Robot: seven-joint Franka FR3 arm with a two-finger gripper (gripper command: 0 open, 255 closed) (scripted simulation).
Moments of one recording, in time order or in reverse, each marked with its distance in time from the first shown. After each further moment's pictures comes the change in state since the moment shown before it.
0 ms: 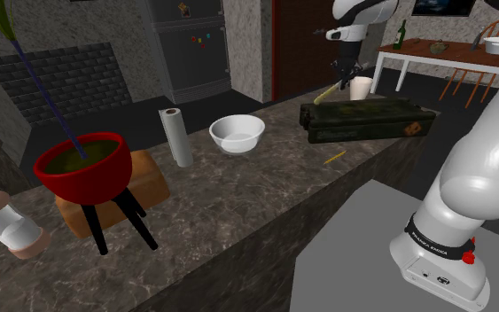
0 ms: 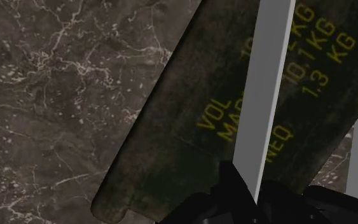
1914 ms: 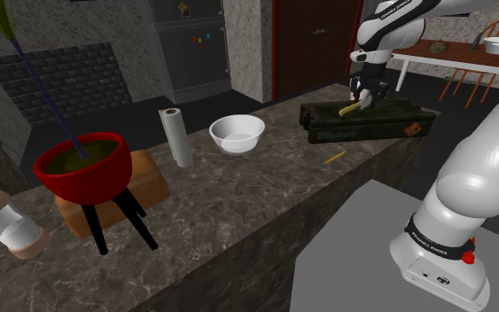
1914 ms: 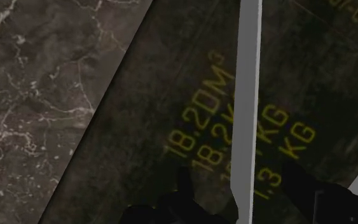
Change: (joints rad) arm -0.075 -0.085 -0.090 -0.254 -0.071 0.186 -0.120
